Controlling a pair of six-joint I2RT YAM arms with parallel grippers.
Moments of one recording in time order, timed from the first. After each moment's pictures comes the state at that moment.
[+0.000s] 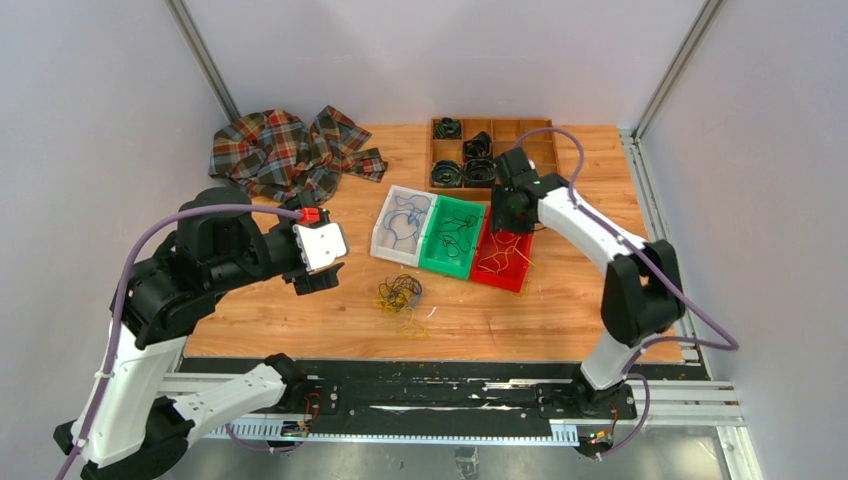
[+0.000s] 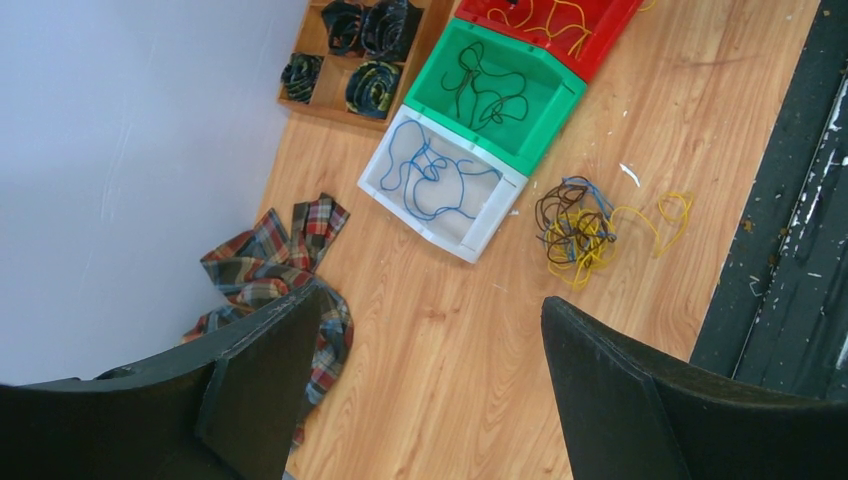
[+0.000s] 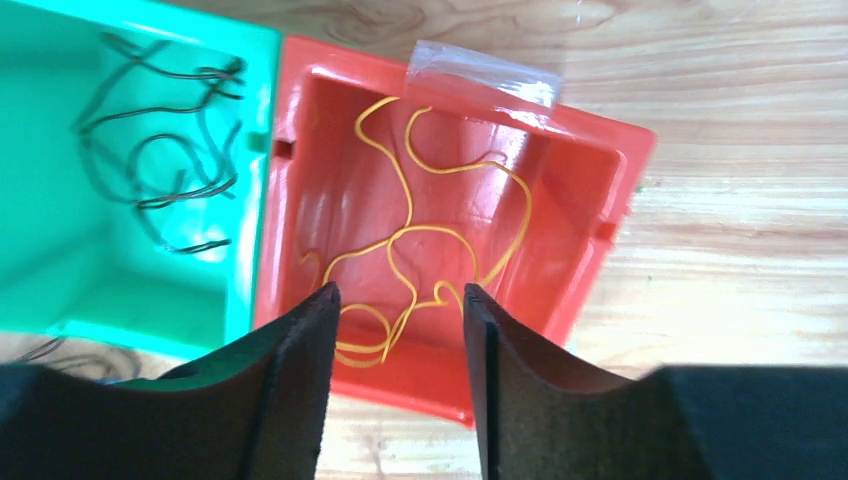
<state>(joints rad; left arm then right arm) -0.66 0.90 1.59 -1.15 0.22 0.70 0.44 1.74 1.34 -0.73 0.17 0.43</state>
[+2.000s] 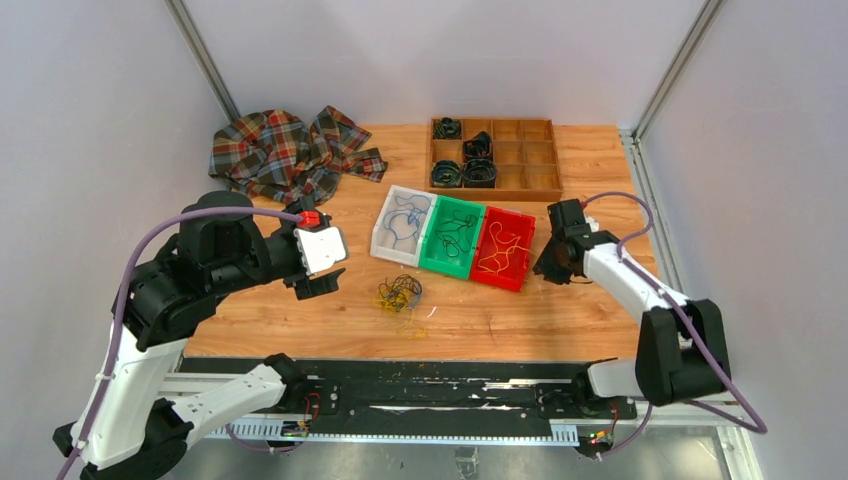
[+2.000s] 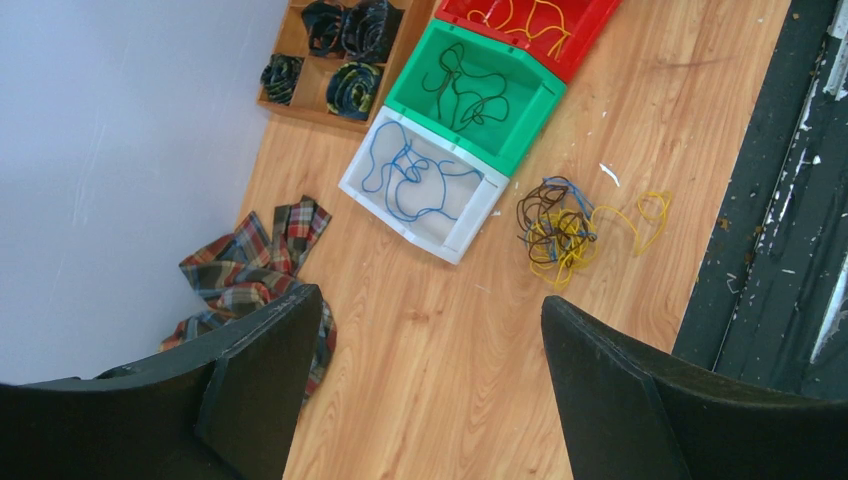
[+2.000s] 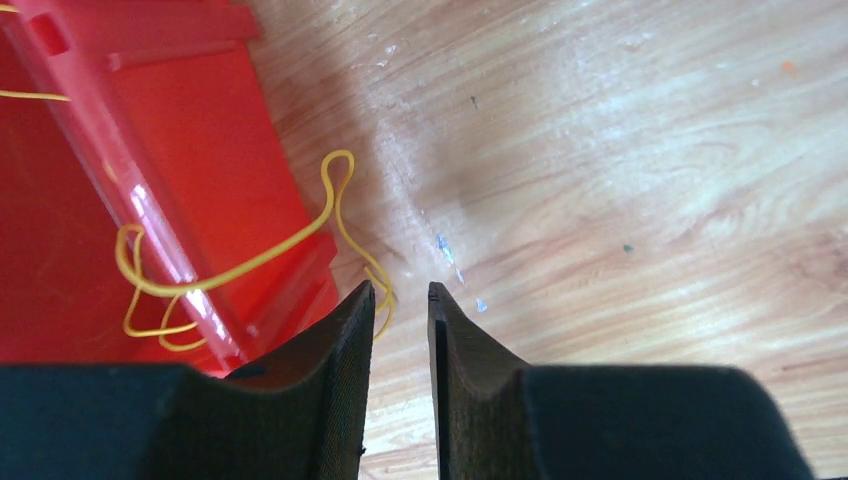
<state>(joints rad) -0.66 0.89 1.56 -1.15 0.24 0.69 0.22 1.38 0.80 -0.57 0.12 0.72</state>
